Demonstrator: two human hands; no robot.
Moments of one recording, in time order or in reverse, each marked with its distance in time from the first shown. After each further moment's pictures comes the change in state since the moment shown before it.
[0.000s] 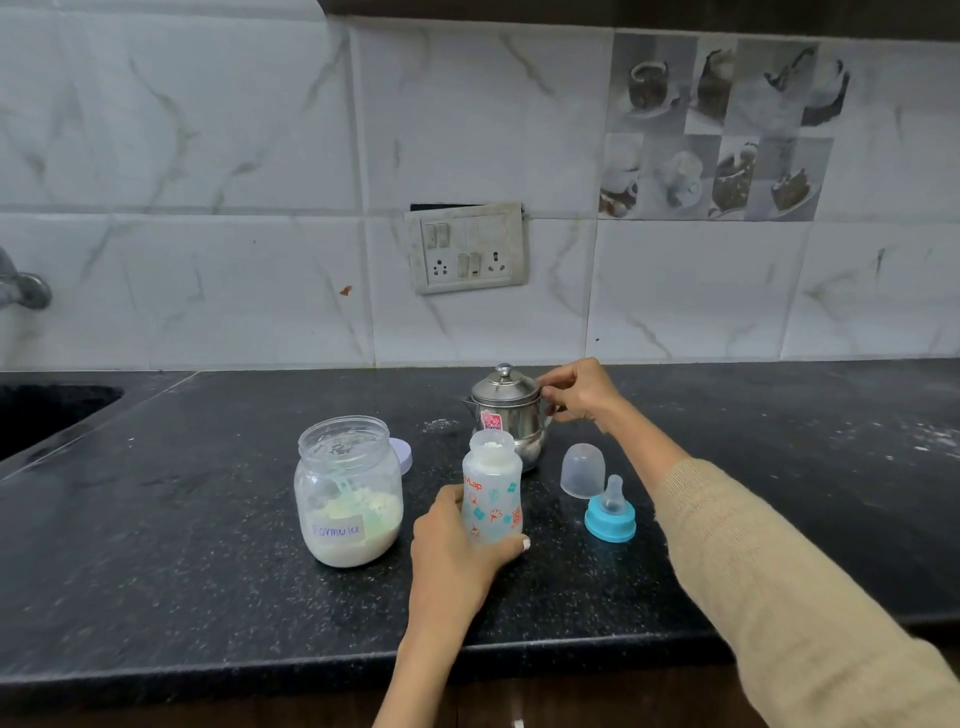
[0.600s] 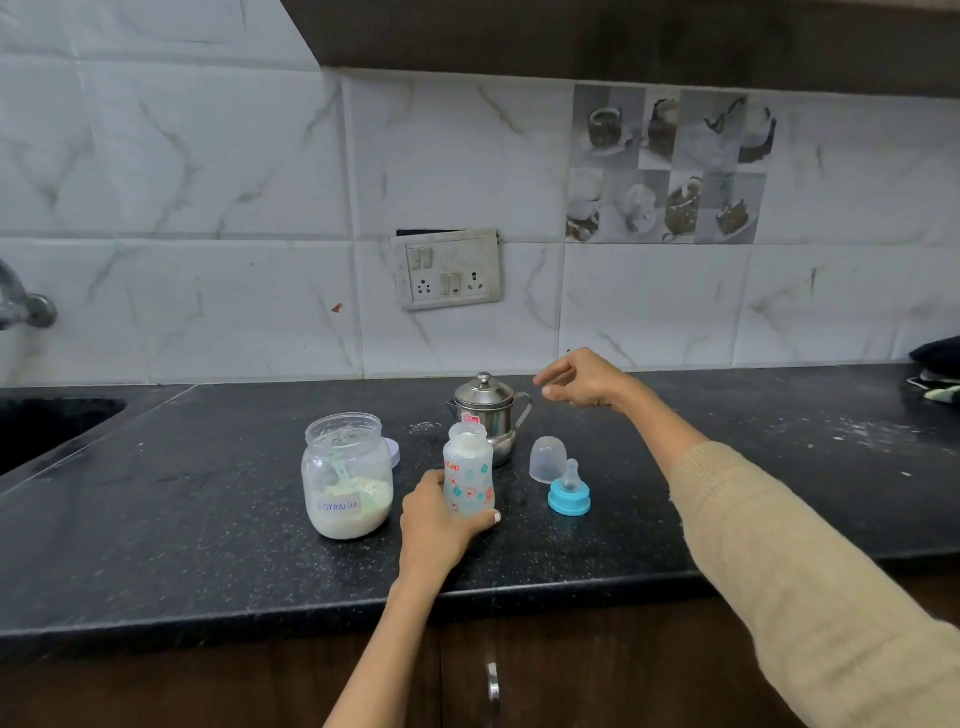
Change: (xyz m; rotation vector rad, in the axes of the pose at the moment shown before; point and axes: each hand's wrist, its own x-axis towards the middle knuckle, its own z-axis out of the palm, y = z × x) left_hand -0.008 0.011 -0.008 0.027 -0.006 -0.002; right_hand -0.058 -0.034 -0.058 -0.328 -0.153 -0.069
